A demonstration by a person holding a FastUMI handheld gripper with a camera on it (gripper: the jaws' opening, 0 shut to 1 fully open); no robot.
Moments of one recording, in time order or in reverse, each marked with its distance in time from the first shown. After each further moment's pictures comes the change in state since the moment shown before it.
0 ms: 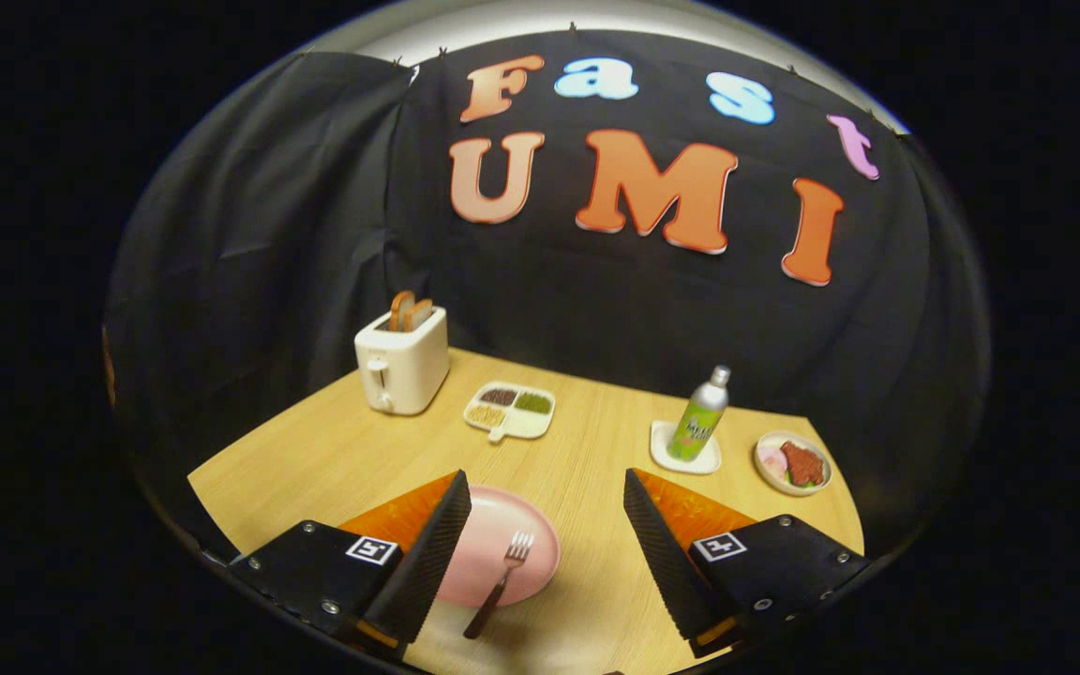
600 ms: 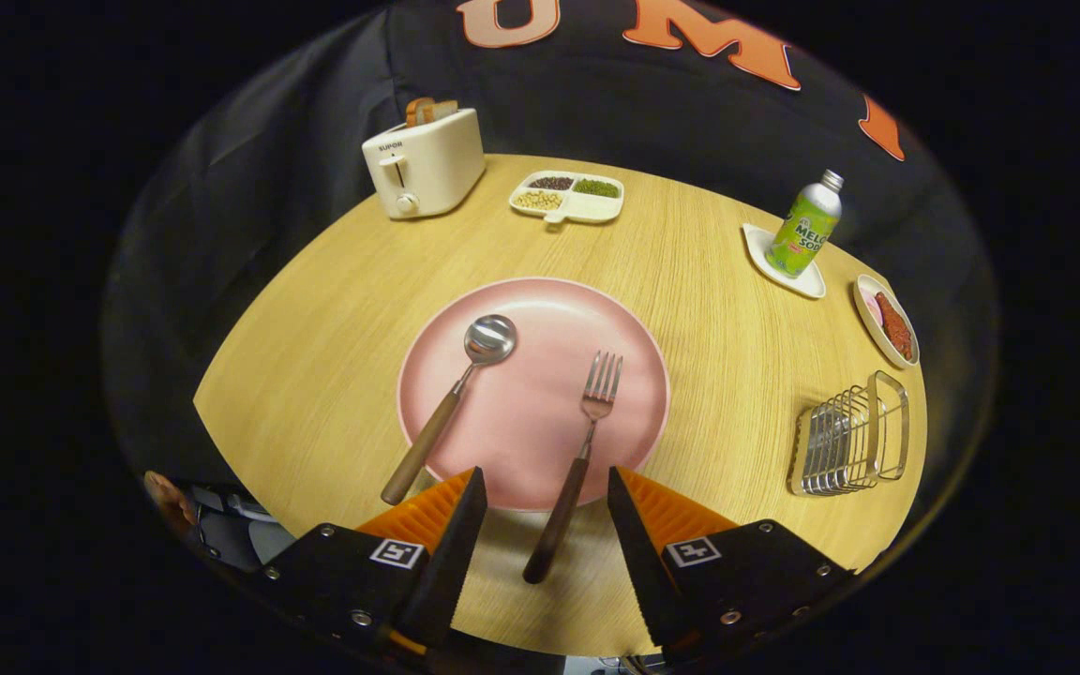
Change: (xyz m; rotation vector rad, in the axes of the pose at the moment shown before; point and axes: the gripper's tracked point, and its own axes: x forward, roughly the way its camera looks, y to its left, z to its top) arm 0.035 0.047 -0.135 0.014 0.528 0.092
